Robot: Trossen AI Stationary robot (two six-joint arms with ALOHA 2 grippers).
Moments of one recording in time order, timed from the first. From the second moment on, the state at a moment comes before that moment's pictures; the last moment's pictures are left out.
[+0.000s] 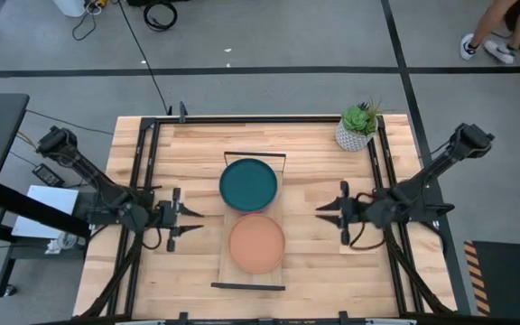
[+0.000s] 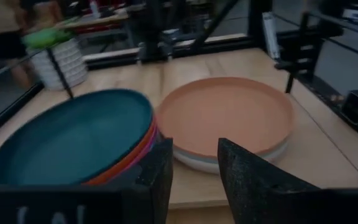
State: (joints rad) left arm -0.71 0.72 0.25 0.20 -0.70 -0.09; right arm 0.60 0.91 0.37 0.11 0.67 0.26
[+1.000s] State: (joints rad) left arm -0.48 0.41 0.01 0.27 -0.61 0.01; right arm 0.43 0.17 0.01 0.05 0.51 0.35
